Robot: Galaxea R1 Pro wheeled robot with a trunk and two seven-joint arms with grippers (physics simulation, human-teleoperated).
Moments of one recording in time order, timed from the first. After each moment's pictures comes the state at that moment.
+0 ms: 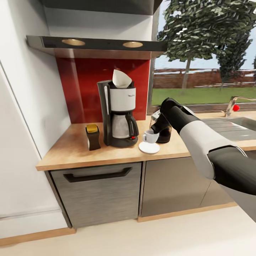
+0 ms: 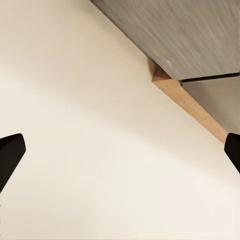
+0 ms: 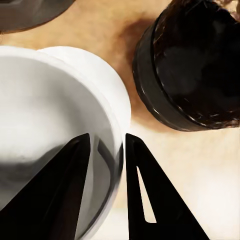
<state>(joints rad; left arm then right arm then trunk) -0.27 0.24 0.23 -0.03 0.58 0.04 -0.76 -1.56 0.07 0.27 -0.41 0.79 1.00 0.91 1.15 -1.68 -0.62</state>
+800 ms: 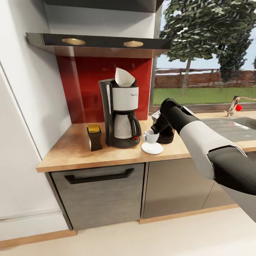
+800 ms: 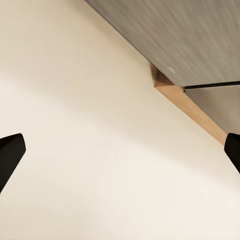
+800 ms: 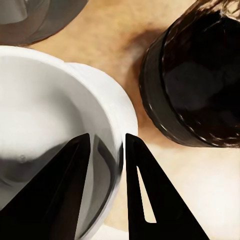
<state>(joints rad) -0.27 0.24 0.23 -0.03 0.58 0.04 -0.76 -1.56 0.07 0.27 -0.41 0.79 1.00 0.90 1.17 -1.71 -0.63</state>
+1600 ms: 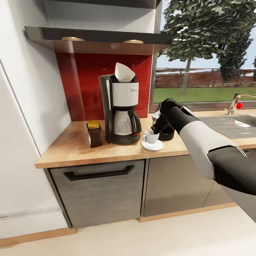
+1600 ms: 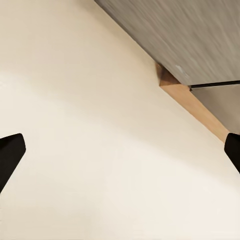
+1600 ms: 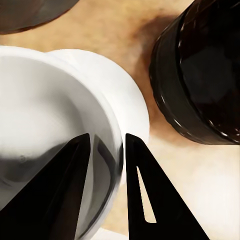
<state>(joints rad) -0.27 0.24 0.23 -0.03 0.58 0.04 -0.76 -1.56 0.07 0.27 -0.41 0.79 1.00 0.90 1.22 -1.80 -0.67</state>
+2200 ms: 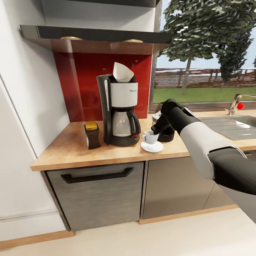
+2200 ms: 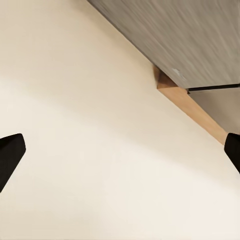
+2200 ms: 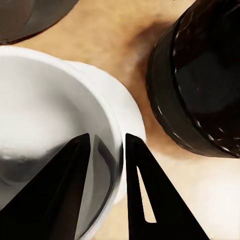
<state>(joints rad) -0.27 0.24 0.23 -0.03 0.58 0.04 -0.76 -1.55 0.07 0.22 -0.41 0.79 1.00 0.90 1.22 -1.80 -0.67</state>
